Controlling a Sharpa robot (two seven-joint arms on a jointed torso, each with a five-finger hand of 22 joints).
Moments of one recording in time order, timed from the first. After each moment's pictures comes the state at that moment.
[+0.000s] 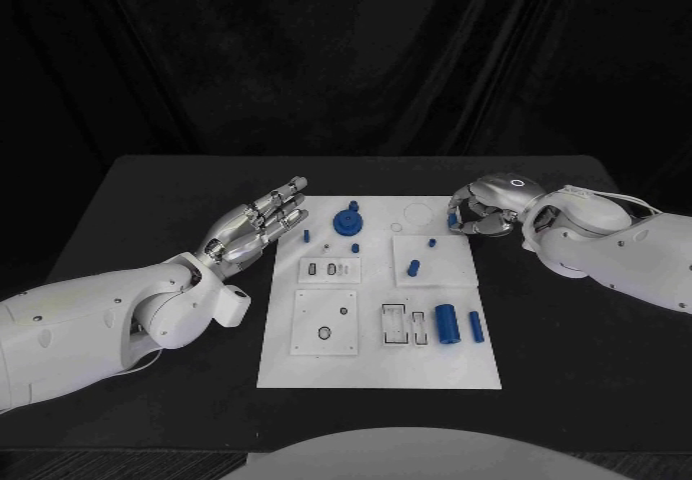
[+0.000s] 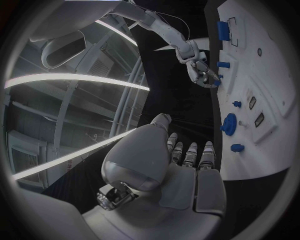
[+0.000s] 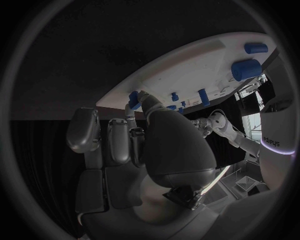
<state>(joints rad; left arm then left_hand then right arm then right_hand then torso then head) 1.15 -0.93 -0.21 1.53 -0.22 -0.01 0.68 1.48 0.25 -0.08 0.18 0.63 0.21 -0.02 0.03 0.03 0.00 -0.06 0.01 0.00 0.00 0.07 0.00 0.00 0.16 0.00 0.17 0.00 0.00 1.27 -0.86 -0.21 1.27 -1.58 -0.41 0.08 1.36 -0.04 0.17 0.09 0.32 0.87 0.06 0.41 0.36 1.47 -0.03 1.55 1.31 1.46 -0.08 1.34 1.31 0.07 1.41 0.02 1.14 1.31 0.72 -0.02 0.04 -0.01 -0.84</state>
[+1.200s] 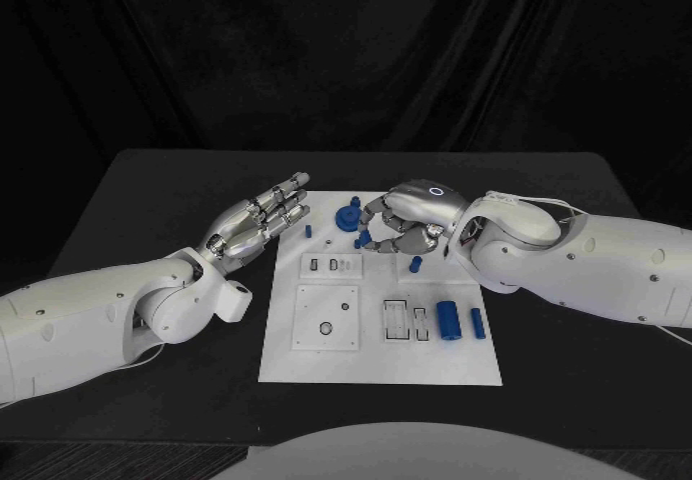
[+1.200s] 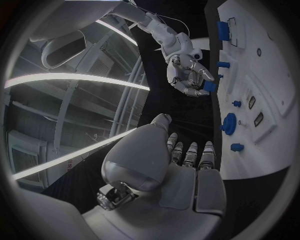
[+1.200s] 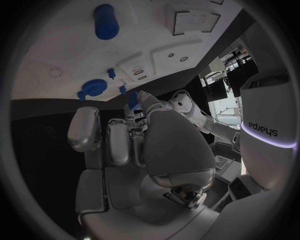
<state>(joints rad) 1.15 -0.93 -0.21 1.53 -0.22 0.00 0.68 1.48 0.25 -0.08 0.18 0.63 0.21 -0.02 0.03 0.03 0.00 -0.06 0.01 0.00 0.00 0.08 0.00 0.00 0.16 0.00 0.17 0.00 0.00 1.29 -0.74 -0.21 1.56 -1.55 -0.42 0.08 1.35 -0.04 0.18 0.08 0.36 0.85 0.07 0.44 0.36 1.46 -0.02 1.55 1.31 1.47 -0.09 1.34 1.31 0.09 1.41 0.02 1.13 1.31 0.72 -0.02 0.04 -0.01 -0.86</state>
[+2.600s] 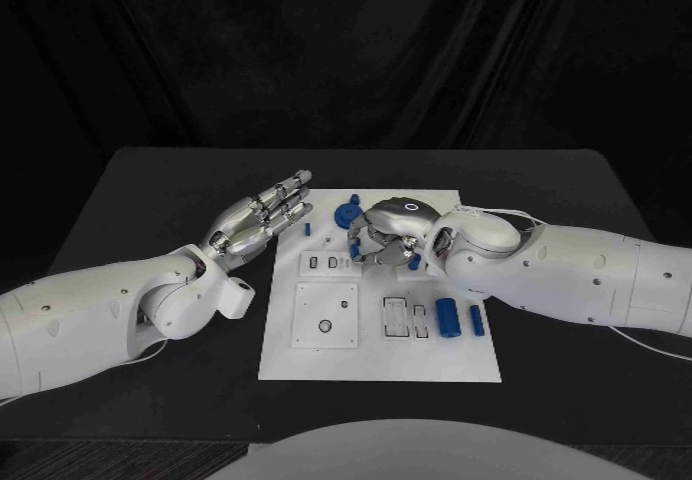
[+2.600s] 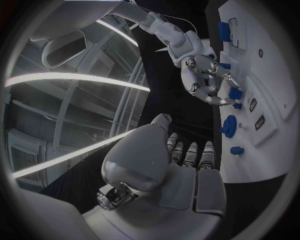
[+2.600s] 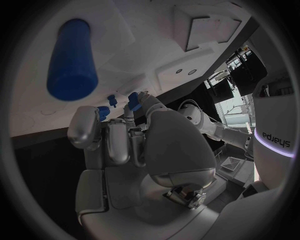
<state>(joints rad) 1.15 -0.91 -0.21 1.52 -0.22 0.01 0.68 1.48 0.25 -0.07 0.18 0.63 0.21 -0.02 0.03 0.03 0.00 -0.05 0.01 0.00 0.00 0.08 0.00 0.00 0.16 0.00 0.17 0.00 0.00 1.23 -0.63 -0.21 1.45 -1.55 -0.35 -0.01 1.34 -0.04 0.18 0.09 0.36 0.82 0.09 0.43 0.43 1.47 -0.01 1.55 1.31 1.47 -0.08 1.32 1.31 0.09 1.41 0.03 1.09 1.31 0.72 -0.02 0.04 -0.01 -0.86</state>
